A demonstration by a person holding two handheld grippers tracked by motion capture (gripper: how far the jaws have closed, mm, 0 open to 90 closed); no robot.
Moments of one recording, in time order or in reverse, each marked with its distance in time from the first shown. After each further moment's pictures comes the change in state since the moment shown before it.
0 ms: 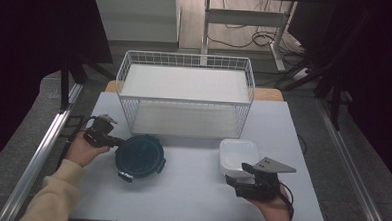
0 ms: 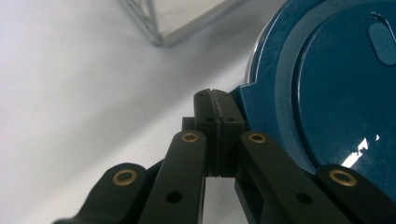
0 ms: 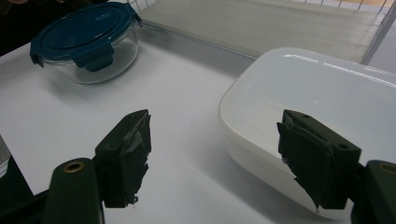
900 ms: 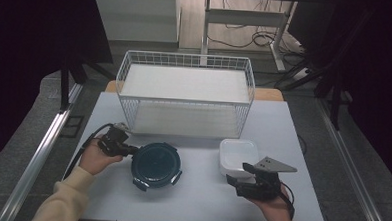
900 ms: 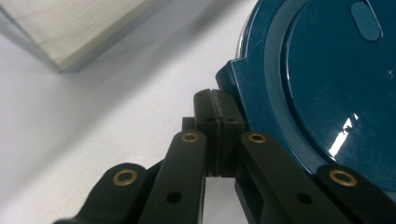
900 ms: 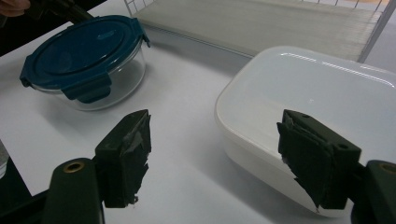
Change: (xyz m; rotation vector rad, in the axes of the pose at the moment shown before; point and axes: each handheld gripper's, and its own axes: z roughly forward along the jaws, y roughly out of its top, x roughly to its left) left arm -0.047 0.006 0.011 -0.013 -0.095 0.113; right arm -0.002 0.000 0.000 0.004 -0.004 0.008
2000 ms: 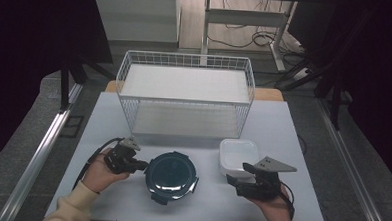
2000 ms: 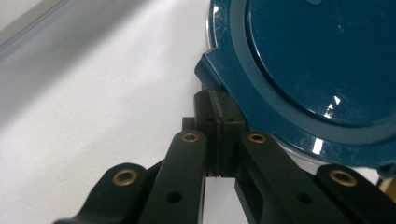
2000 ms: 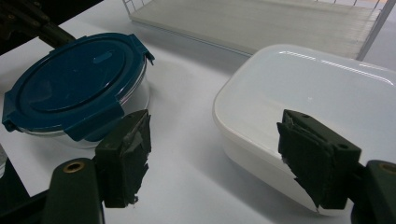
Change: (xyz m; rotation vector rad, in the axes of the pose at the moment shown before) left arm -0.053 -0.014 -0.003 -0.031 -0.081 0.089; right arm -0.001 0.000 0.001 0.004 -0.003 0.005
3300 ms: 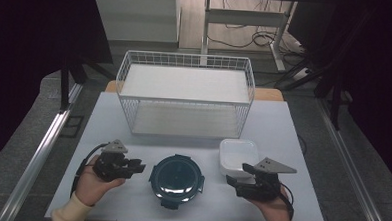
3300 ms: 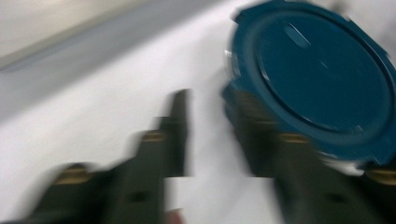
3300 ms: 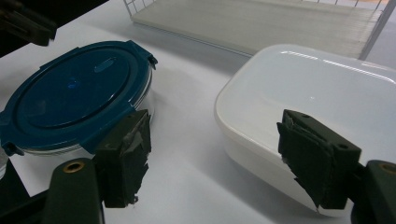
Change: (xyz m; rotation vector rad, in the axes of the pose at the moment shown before) left arm -0.014 -0.023 -0.028 -0.215 0.077 -0.171; right arm 0.001 -0.003 0.001 -0.011 0.006 -0.001
